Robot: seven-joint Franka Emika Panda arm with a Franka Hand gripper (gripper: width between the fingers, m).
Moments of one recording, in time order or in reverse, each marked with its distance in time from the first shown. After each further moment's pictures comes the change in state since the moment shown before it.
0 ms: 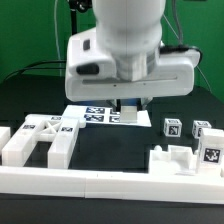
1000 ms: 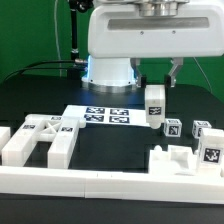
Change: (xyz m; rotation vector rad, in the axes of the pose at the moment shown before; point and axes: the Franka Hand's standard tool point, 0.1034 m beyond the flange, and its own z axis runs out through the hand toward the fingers) arm 0.019 -0.049 -0.078 -0.058 0.634 0.000
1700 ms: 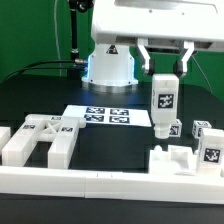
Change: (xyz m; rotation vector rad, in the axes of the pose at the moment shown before) arm 0.043 0.008 -0.017 -0.072 0.493 -0.087
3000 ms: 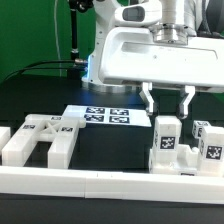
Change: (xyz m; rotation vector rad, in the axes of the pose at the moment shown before) arm -0.043 -0.019 0.047 -0.004 -0.042 -0.050
